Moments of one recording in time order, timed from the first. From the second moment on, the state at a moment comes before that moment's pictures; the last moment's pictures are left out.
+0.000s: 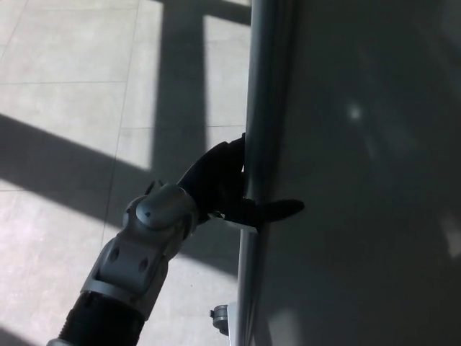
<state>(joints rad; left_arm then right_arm) -0.53 0.09 -0.21 0.35 -0.07 0.23 -0.38 0.03 -0.24 -0.09 1.23 -0.12 -0.76 -0.10</state>
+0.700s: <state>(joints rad) -0.47 0.08 -0.15 0.38 -0.01 0.04 -0.24 0.02 -0.24 -0.09 1.23 -0.11 -0.76 -0.07</state>
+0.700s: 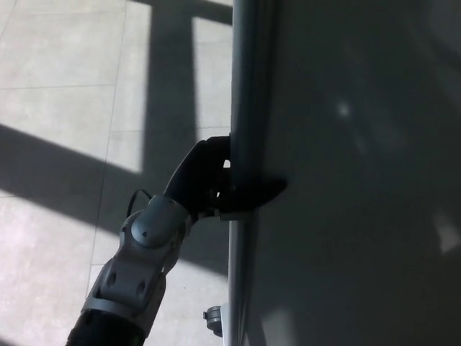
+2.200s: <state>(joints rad) -0.49 0.74 0.17 0.68 -0.18 0.09 -0.72 0.01 -0.22 -0.09 1.23 -0.11 -0.75 -0.06</state>
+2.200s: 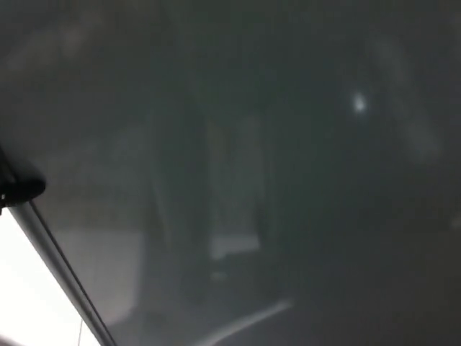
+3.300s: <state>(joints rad) -0.43 0.99 0.27 0.97 -0.20 -0.07 -0.79 0.02 -0.22 -0.07 1.24 -0.12 -0.74 -0.06</state>
